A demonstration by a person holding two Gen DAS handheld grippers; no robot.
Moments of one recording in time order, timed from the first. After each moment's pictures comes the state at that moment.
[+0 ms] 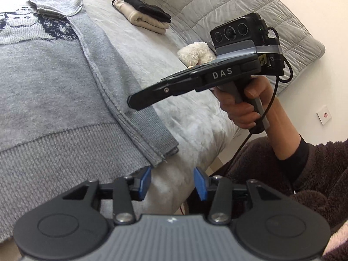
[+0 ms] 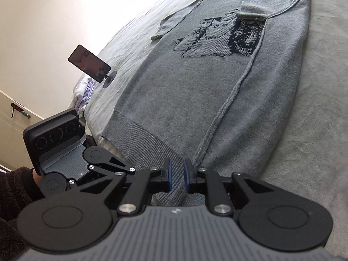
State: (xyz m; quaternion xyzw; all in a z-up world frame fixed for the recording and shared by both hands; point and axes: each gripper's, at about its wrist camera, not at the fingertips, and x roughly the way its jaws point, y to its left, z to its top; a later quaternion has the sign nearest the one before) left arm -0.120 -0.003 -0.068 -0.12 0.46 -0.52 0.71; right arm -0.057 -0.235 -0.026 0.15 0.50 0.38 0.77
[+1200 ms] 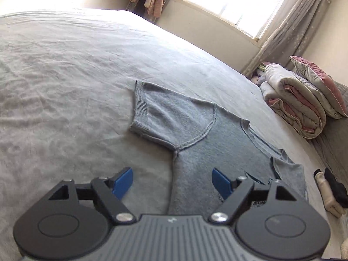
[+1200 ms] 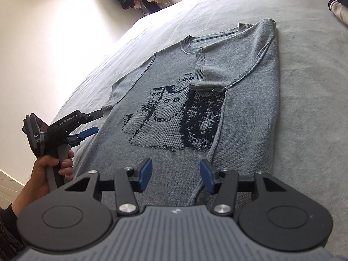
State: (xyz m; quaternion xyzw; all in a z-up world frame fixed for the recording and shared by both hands) left arm 0.071 0.189 -0.058 -0.24 0.31 0.02 0.92; right arm 0.026 -0.221 -0.032 0.18 0.43 0.26 0.85
